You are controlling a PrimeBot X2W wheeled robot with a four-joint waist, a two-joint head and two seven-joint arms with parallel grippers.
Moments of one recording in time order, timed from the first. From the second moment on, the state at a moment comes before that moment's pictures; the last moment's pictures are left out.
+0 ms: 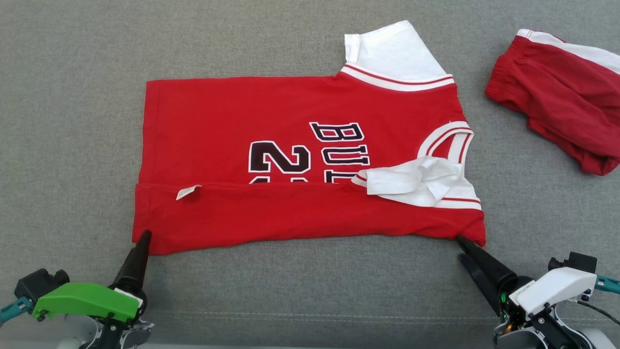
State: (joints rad) left arm -0.12 0.31 -0.37 0.33 -1.51 -0.12 -0.12; right arm 0.11 -0.25 0.26 0.04 1.58 -0.02 0.20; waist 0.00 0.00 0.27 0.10
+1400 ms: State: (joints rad) left arm -0.64 0.59 -0.32 0.20 -1.62 -0.12 0.30; right arm -0.72 -0.54 0.35 0.05 1.01 -0.13 0.47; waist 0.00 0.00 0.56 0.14
